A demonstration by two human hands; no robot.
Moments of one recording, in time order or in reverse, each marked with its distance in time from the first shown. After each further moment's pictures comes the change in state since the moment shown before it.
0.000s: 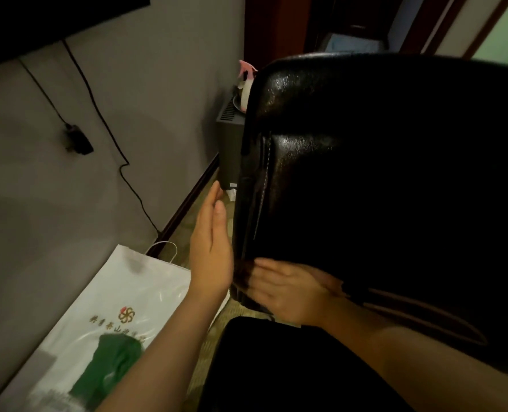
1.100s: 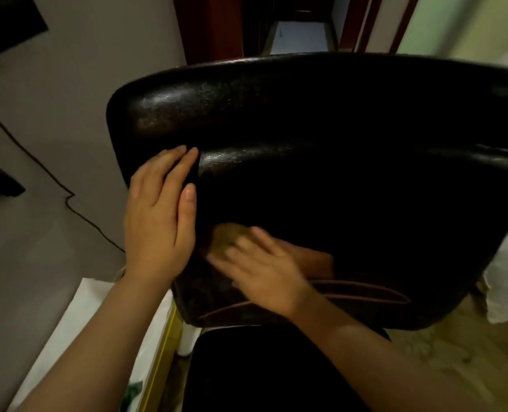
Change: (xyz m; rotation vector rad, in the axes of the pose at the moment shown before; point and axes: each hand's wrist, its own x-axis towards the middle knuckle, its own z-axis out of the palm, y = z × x) left_hand 0.026 0.060 0.039 0.695 0.006 0.809; right_hand -0.046 0.026 -0.003 0.176 0.366 0.585
